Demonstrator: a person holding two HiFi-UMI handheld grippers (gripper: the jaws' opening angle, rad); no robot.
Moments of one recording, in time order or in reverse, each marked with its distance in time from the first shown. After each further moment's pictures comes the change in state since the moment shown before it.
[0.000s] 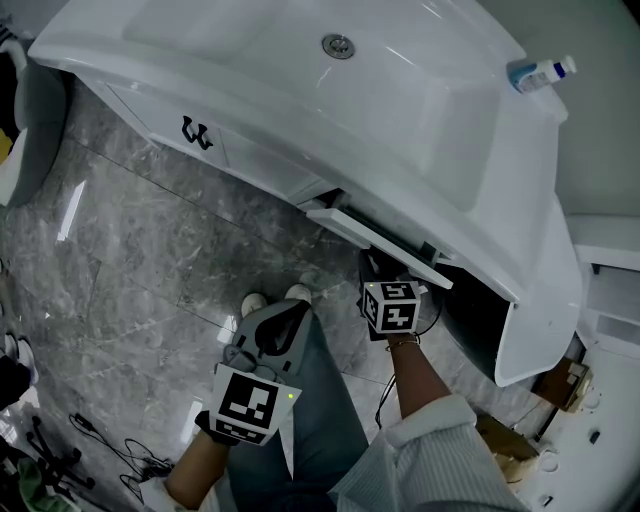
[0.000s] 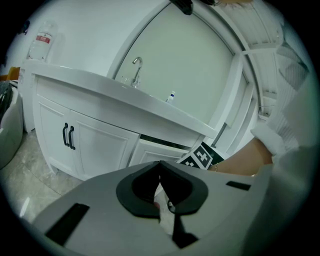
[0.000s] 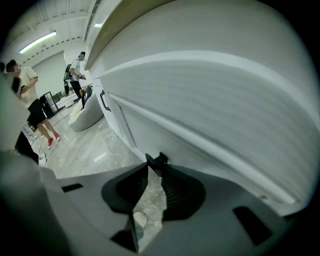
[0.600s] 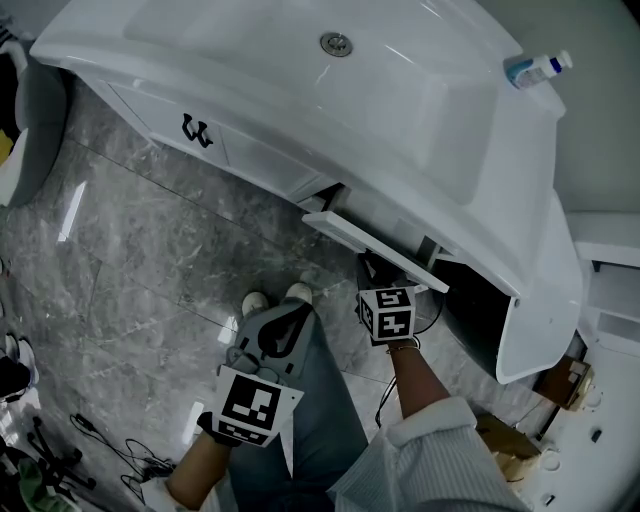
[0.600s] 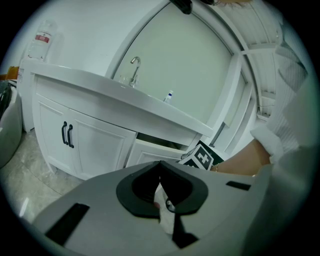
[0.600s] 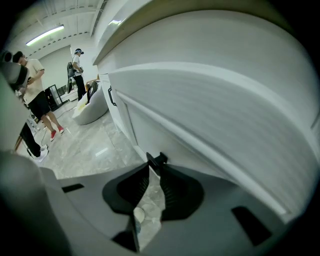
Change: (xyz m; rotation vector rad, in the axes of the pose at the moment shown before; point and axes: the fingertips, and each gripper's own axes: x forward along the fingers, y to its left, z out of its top) left arm -0.004 -0.011 -0.006 0.002 0.003 -0.012; right arm -0.013 0.014 -0.011 -0.069 0.013 0.016
